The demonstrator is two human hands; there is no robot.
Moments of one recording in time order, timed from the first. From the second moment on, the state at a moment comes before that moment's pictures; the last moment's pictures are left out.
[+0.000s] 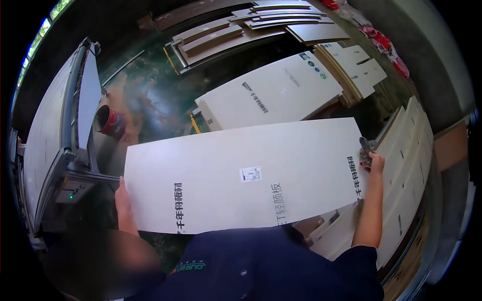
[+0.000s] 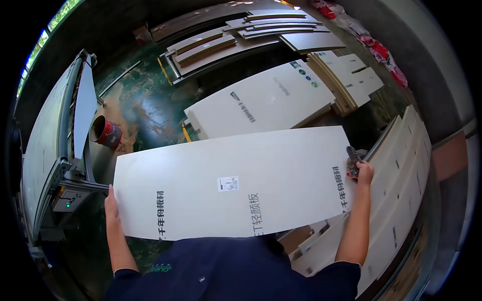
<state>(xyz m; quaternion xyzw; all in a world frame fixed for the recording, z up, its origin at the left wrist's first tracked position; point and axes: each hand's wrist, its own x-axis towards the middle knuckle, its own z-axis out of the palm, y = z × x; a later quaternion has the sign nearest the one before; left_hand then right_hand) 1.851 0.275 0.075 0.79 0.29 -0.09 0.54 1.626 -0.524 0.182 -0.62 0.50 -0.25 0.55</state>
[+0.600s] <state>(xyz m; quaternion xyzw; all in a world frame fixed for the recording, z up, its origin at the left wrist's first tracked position) 1.984 0.146 0.023 0.75 0.38 -0.10 0.53 1.929 -0.697 0.207 -0.71 0.48 -0.17 0.48</state>
